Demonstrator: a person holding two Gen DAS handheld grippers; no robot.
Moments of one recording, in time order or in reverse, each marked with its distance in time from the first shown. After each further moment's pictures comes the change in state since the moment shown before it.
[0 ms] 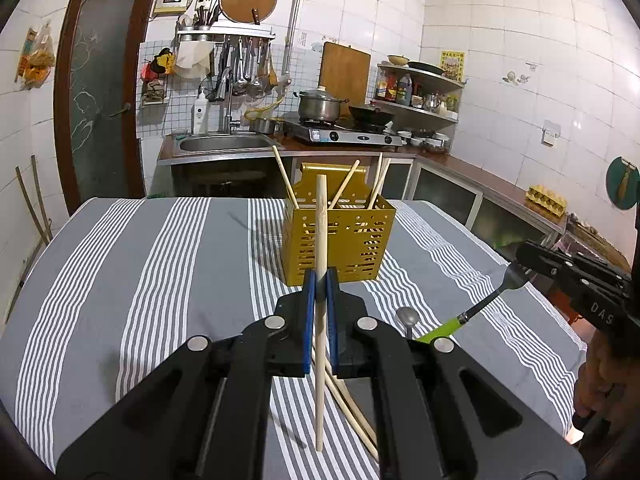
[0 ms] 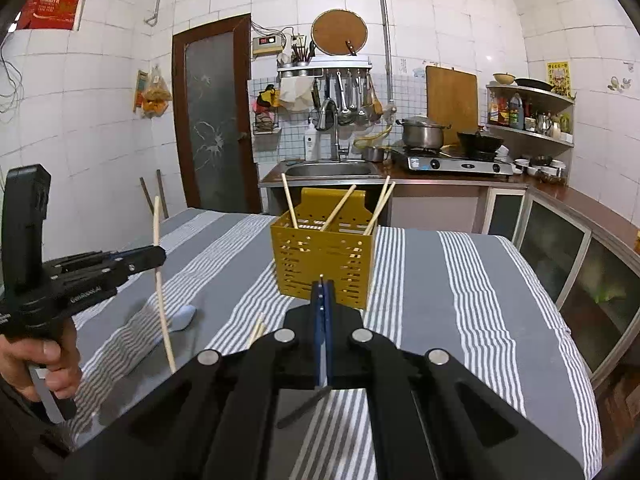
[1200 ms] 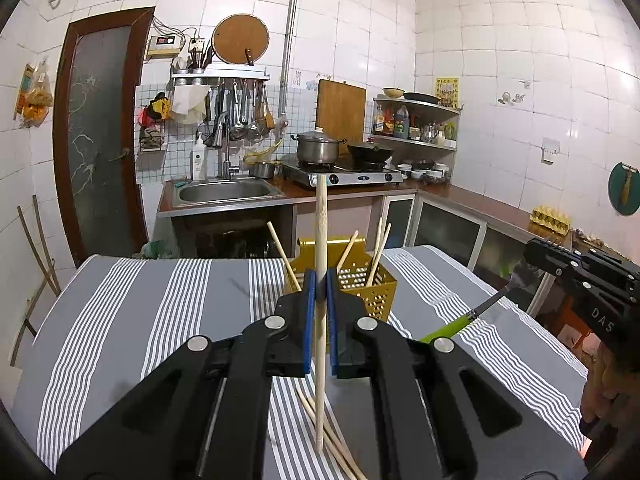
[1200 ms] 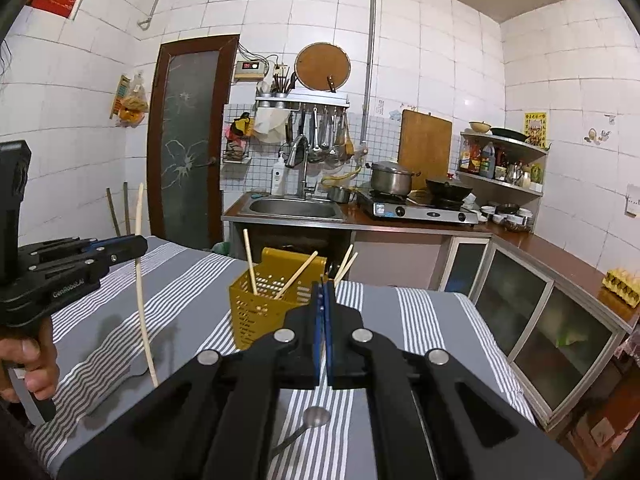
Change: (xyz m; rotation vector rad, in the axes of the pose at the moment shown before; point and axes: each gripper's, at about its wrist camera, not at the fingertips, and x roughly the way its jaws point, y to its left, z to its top) left arm 0.006 -0.006 0.064 0.056 -0.132 0.015; right arm 0.005 0.008 0.064 -0.093 -0.117 -0.164
